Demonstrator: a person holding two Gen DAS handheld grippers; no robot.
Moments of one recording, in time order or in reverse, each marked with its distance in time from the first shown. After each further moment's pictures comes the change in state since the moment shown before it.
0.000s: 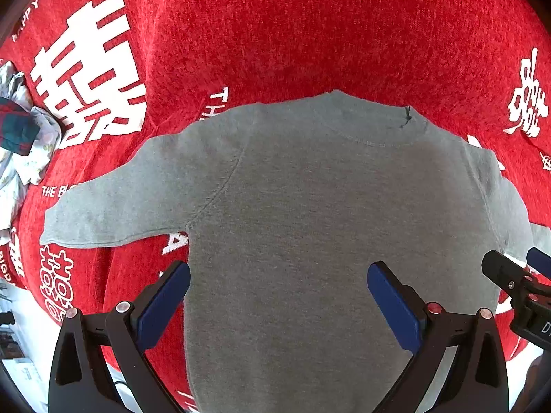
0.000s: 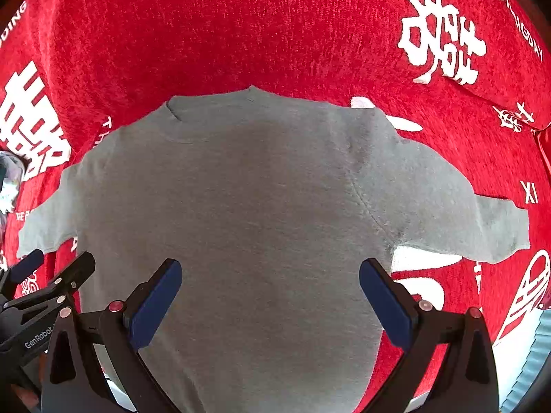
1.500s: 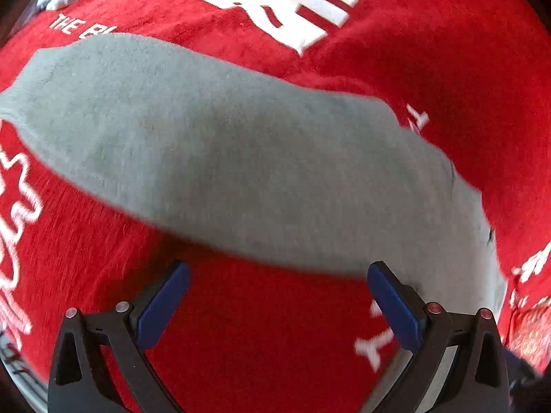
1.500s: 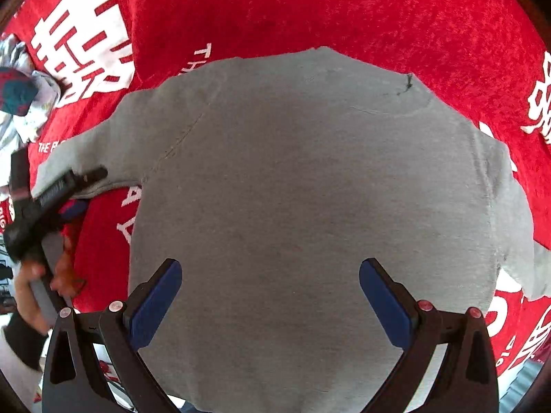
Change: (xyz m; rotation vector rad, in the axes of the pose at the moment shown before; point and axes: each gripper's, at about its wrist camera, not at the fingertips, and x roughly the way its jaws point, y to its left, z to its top) left arm 0.130 0.261 -0.037 -0.538 -0.016 -0.276; right arm 0.039 0.149 -0.017 -0.243 0.088 0.116
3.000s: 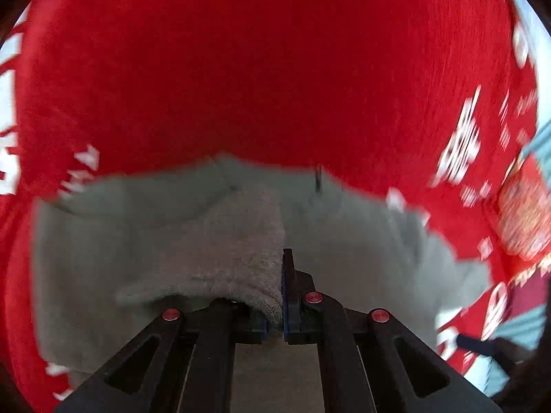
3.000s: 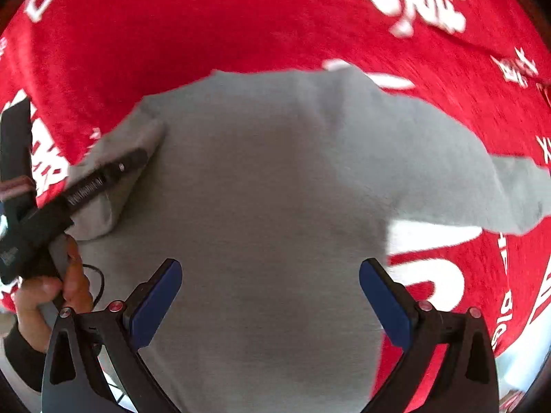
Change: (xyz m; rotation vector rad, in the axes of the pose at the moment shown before) left arm 0.019 -0.320 -0.080 0.616 0.000 -0.196; right arm -0.023 -0.206 -0.062 0.357 -0.100 0.012
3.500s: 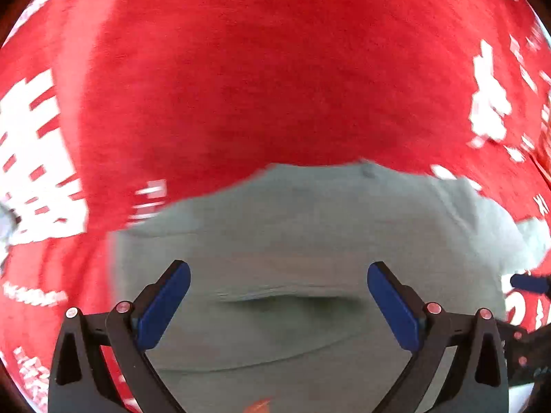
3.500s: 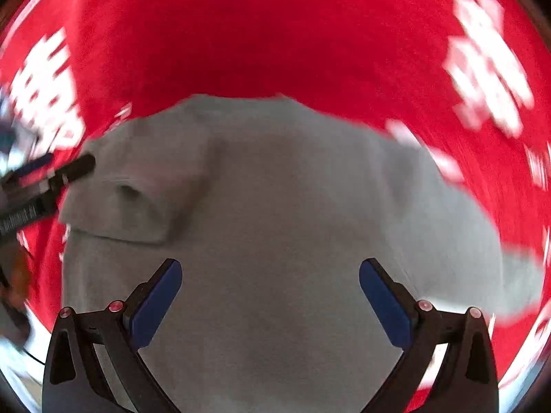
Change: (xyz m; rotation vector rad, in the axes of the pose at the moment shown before) left arm -0.061 0.015 -0.020 0.134 -0.085 0.301; right arm 0.013 0.098 0.026 -0.361 -0.092 -0.046
